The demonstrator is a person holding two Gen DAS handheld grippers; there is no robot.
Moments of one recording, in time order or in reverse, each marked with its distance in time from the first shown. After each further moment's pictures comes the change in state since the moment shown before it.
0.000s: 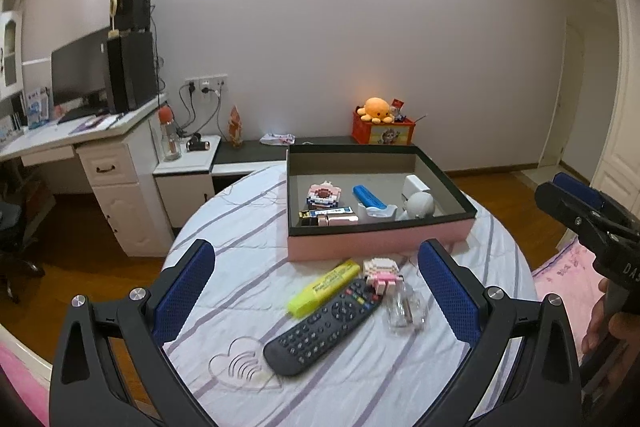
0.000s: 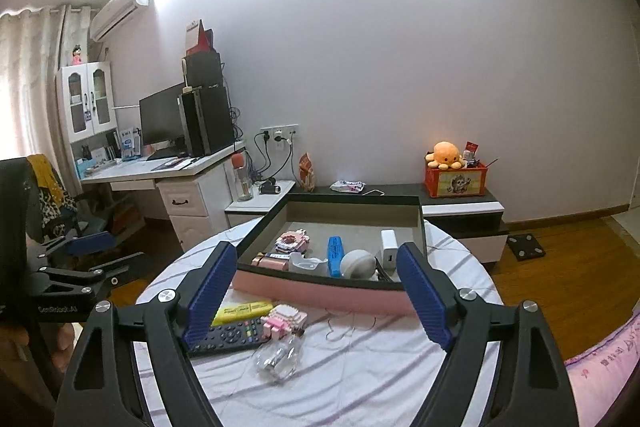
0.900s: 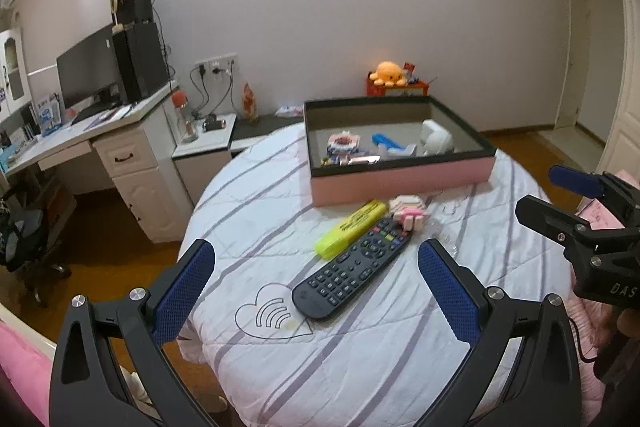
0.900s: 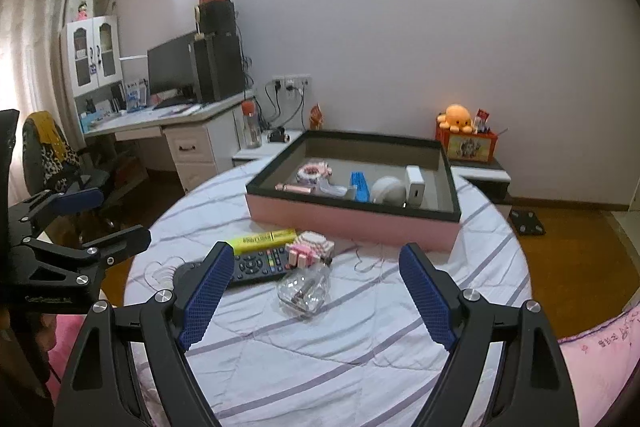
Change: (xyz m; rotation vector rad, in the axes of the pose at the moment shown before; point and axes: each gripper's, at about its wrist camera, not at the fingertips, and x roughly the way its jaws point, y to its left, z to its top) left arm 0.006 0.003 -0.042 0.071 0.112 0.081; right arm 0.017 0.030 -0.054 -0.053 0.172 0.010
